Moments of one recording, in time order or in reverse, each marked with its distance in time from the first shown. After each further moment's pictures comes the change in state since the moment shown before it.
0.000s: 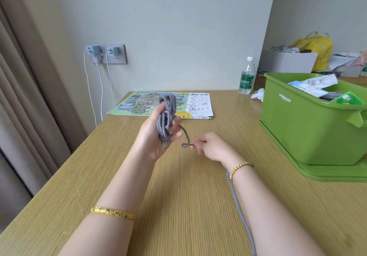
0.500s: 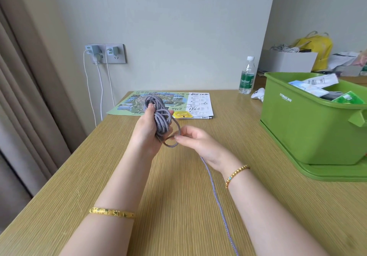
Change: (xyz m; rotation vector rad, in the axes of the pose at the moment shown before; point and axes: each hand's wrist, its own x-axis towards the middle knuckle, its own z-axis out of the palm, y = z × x) left_hand 0.012 0.001 -0.014 0.114 0.342 0.110; right_hand -0.009 -0.022 0.014 0.492 -0.146 -0.250
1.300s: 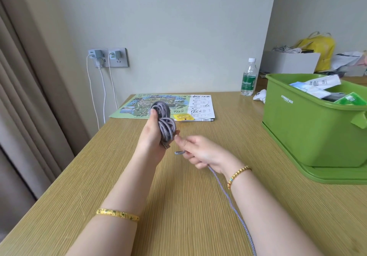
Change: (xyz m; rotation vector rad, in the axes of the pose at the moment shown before) left_hand 0.002 -0.013 0.000 0.028 -0.007 0.013; right_hand -0.010 -0.013 0.001 0.004 -0.116 0.223
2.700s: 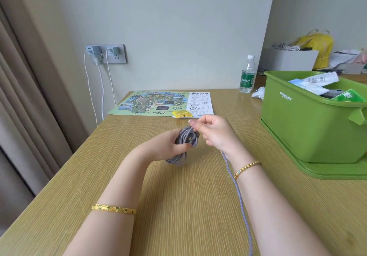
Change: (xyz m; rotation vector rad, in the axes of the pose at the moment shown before) left_hand -0.003 -0.006 -0.014 1.327 -0.593 0.165; right_hand -0.001 -0.006 -0.024 0.074 0.393 -0.255
